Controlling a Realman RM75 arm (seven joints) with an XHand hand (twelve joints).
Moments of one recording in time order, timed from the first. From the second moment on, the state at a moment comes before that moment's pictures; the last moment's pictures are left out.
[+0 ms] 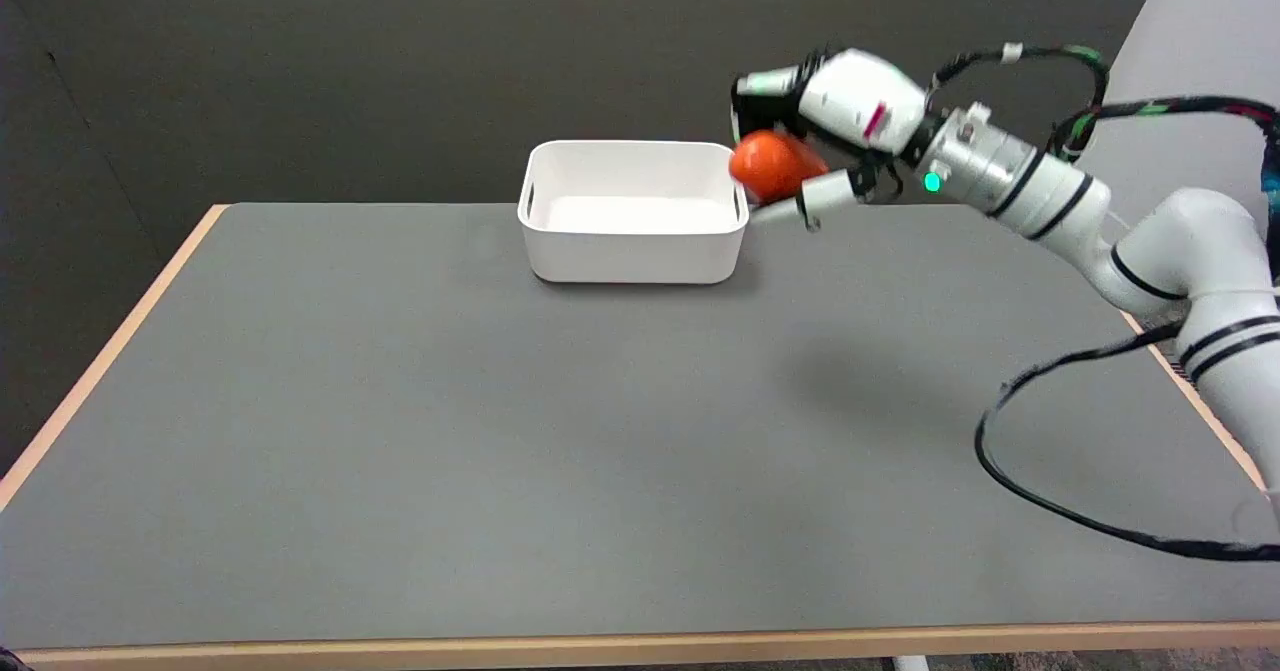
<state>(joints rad) 0.44 -0.80 1.53 -1.17 -0.70 -0.81 -1.65</state>
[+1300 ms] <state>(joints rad) 1.00 -1.29 1.22 -0.55 -0.42 -0.46 -2.09</state>
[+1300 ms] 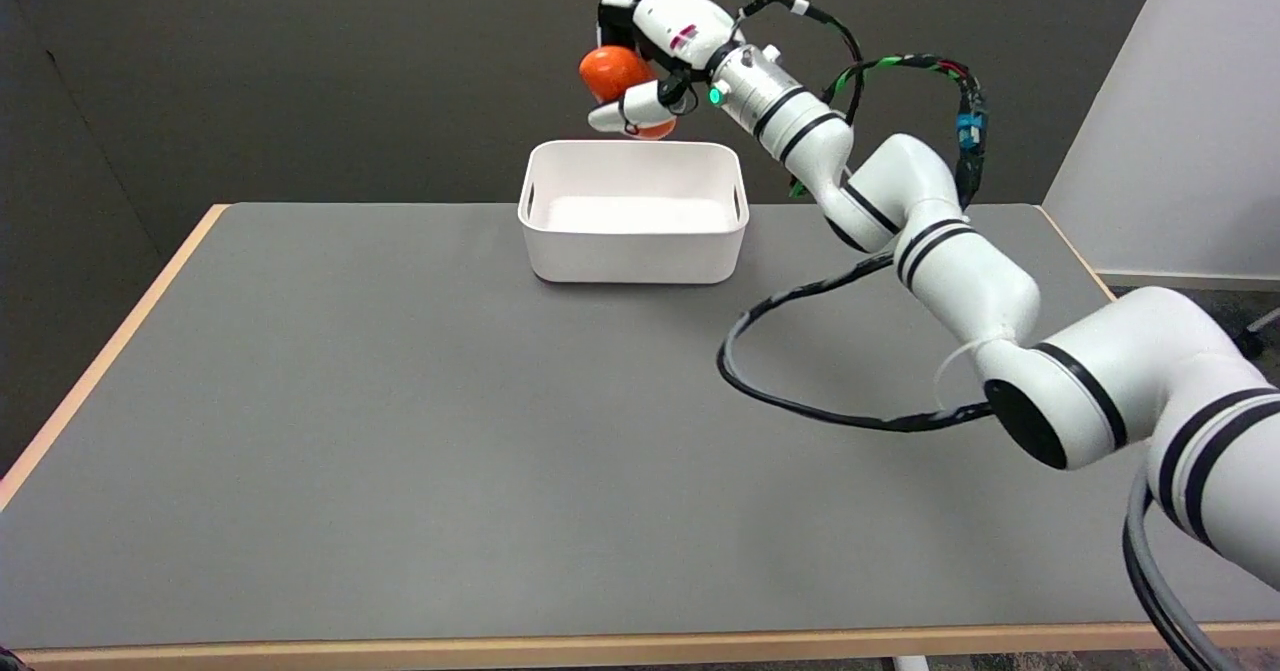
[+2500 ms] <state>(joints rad) 1.09 -1.37 1.37 -0.28 0.00 -0.44 -2.21</state>
